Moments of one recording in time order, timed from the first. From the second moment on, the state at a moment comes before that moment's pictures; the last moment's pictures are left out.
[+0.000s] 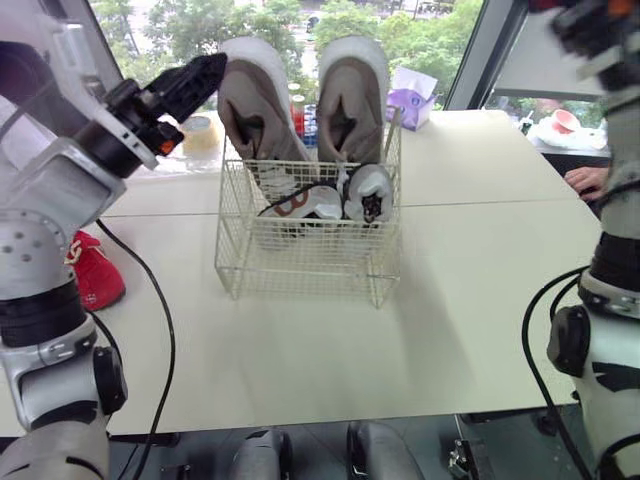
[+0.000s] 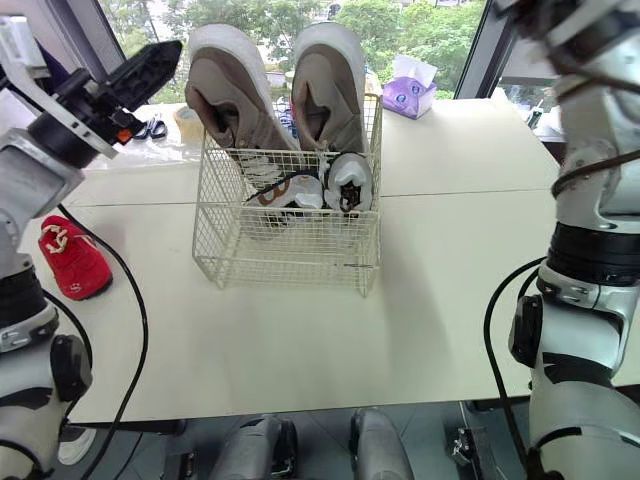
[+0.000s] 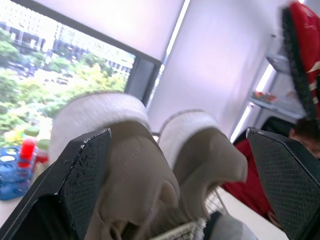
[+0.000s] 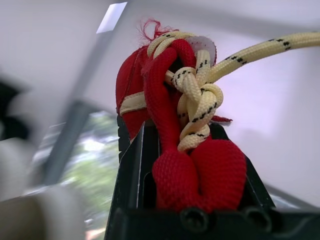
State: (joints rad) left arm -0.83 0.66 0.38 -0.13 -1.31 0.86 -0.25; right arm -1.07 -0.70 -0.15 0.00 0.51 0.30 0.69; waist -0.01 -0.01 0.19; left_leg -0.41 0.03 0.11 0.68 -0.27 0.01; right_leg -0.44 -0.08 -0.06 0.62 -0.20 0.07
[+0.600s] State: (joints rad) left arm -0.97 0.80 0.38 0.04 -1.66 1.05 -0.38; right arm -1.15 -0.72 0.03 -0.06 0.47 0.27 1.09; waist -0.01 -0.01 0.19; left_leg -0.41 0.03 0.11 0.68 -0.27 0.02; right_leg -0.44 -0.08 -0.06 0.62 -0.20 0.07
